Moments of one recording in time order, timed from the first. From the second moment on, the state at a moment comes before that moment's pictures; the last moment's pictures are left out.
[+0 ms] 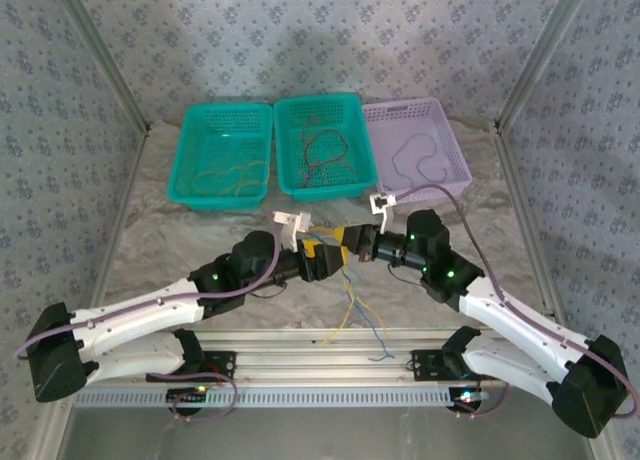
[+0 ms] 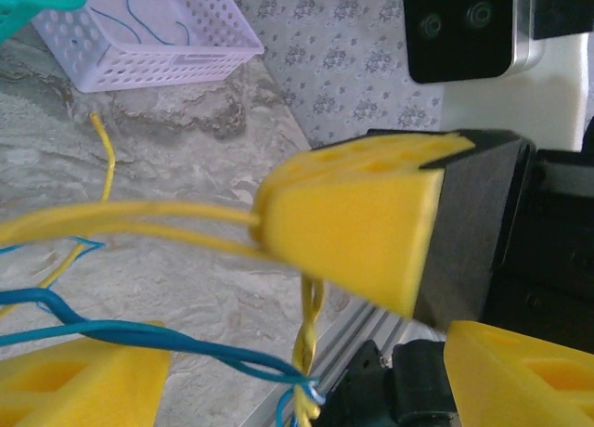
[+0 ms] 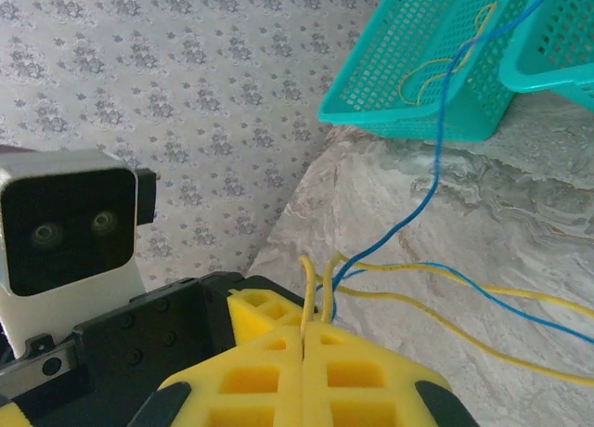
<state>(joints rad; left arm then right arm) -1.07 1.04 0.69 0.11 0.04 -0.86 0.70 0.93 0.61 0.14 -0.43 0.78</state>
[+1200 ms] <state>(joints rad) -1.08 0.98 0.63 0.14 -0.14 -0.94 0.78 0.89 0.61 0.18 -0.35 0.80</state>
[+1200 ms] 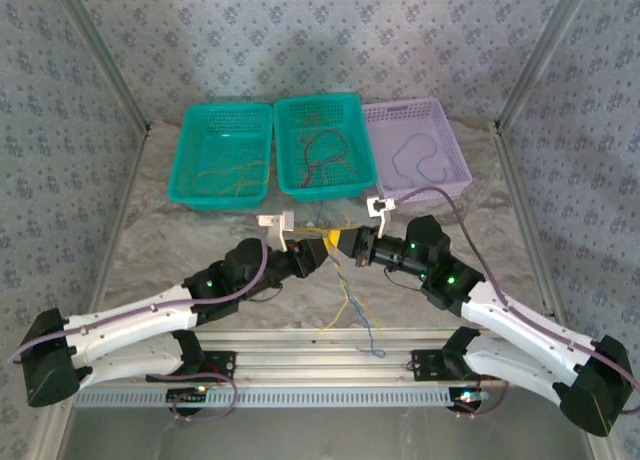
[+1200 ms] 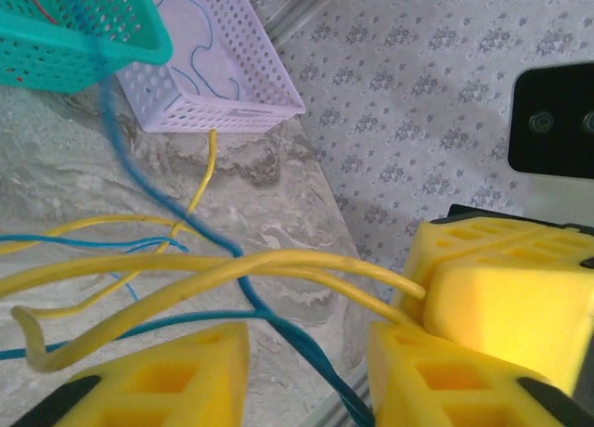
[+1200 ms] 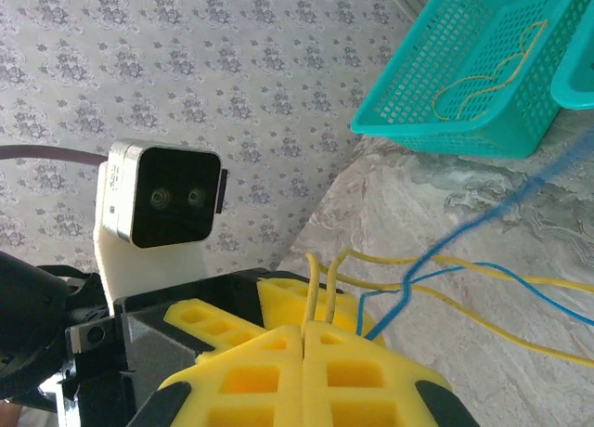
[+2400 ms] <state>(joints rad) -1.08 0.74 0.54 -0.12 -0.15 -0.95 0.60 0.84 0.55 0.11 -0.39 0.82</state>
